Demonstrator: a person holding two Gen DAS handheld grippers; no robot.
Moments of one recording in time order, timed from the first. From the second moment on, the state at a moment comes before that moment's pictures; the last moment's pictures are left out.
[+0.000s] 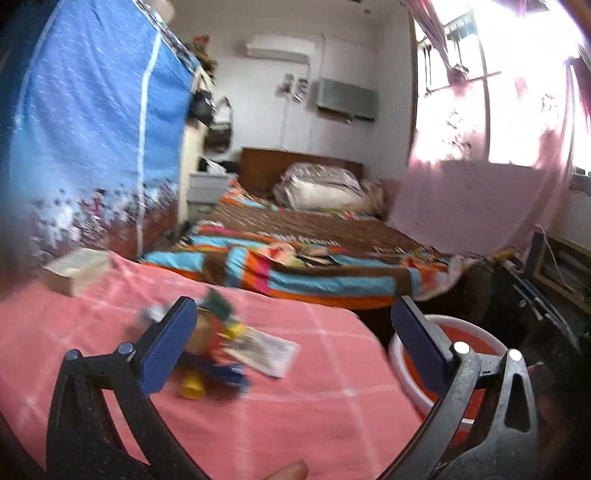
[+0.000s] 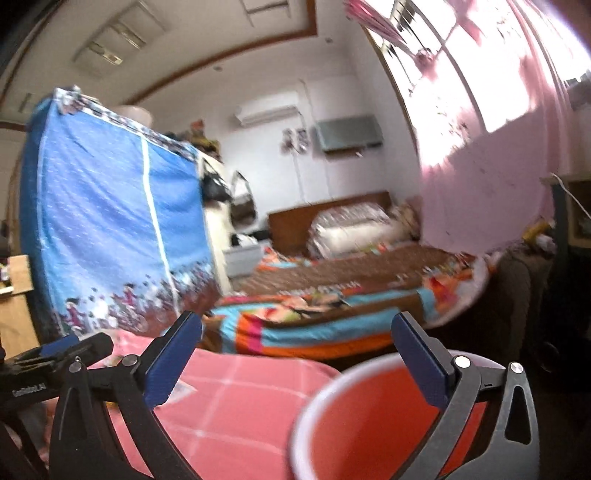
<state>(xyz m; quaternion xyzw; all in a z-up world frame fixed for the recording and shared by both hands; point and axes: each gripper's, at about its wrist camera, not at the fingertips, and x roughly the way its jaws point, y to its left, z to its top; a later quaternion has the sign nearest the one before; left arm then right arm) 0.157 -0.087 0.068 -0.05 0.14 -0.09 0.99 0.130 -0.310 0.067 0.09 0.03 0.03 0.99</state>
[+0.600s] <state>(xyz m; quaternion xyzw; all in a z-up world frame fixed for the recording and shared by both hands) 0.142 0.007 0.053 -0.05 0.10 0.00 0.99 0.159 -0.214 0.062 0.02 0.01 0.12 0.99</state>
